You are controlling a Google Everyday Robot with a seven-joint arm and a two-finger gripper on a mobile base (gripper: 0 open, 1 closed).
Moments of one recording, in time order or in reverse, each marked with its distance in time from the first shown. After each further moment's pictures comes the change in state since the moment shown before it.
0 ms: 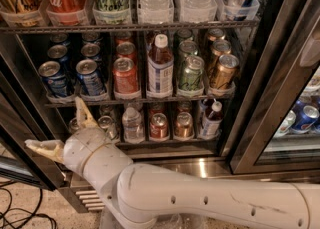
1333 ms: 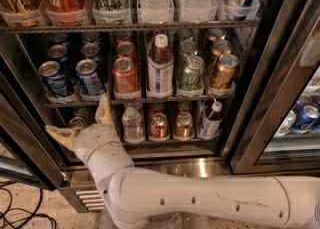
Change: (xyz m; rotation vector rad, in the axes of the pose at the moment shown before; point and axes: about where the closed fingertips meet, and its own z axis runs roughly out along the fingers) arm 0.035 -0.045 0.007 0.222 0.064 0.083
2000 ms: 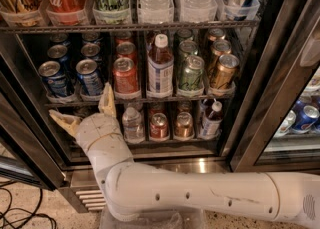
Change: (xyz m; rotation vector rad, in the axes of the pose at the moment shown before) arm -0.020 -0.024 0.014 0.097 -0.087 -0.016
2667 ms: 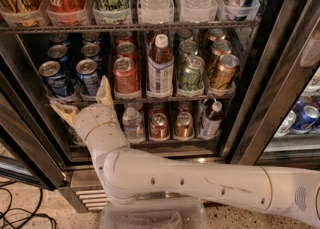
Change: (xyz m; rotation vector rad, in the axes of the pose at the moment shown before) arm -0.001 -0.006 0.025 -0.002 0.007 -0.001
